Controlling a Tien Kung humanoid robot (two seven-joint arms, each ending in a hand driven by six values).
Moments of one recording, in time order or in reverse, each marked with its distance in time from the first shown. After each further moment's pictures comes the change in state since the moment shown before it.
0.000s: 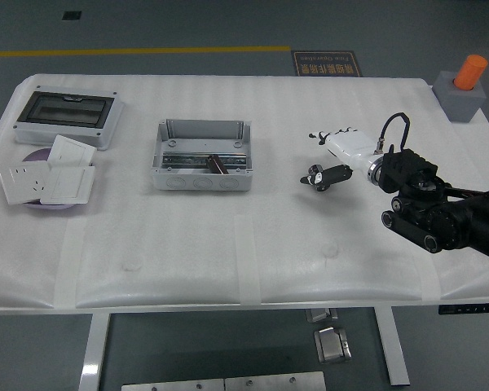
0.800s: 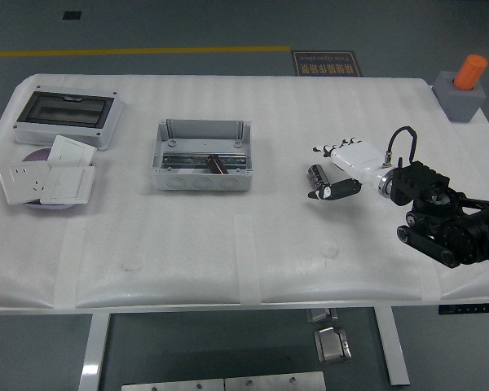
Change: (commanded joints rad) left arm 0.003 -0.001 0.011 -0.001 -0.014 0.004 -0.008; right arm -0.049 -0.059 0.021 0.063 -0.120 -0.035 0.048
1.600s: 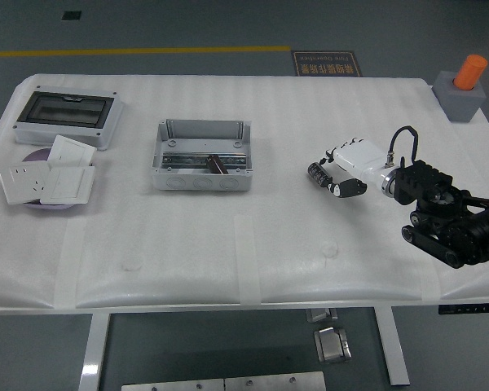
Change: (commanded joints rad) left arm -0.013 0.002 0.003 -0.002 0.005 0.000 -0.003; right arm -0.008 -0.006 0.026 -0.016 -0.059 0.014 0.013
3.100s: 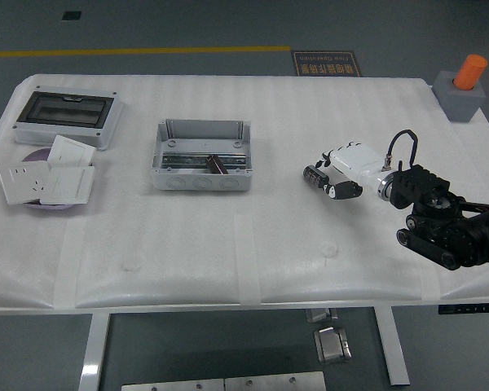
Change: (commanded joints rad) left arm 0.009 0.003 -0.032 0.001 0.040 -0.008 0.015; right arm 0.009 0.004 -0.045 0.040 0.106 -0.040 -0.015
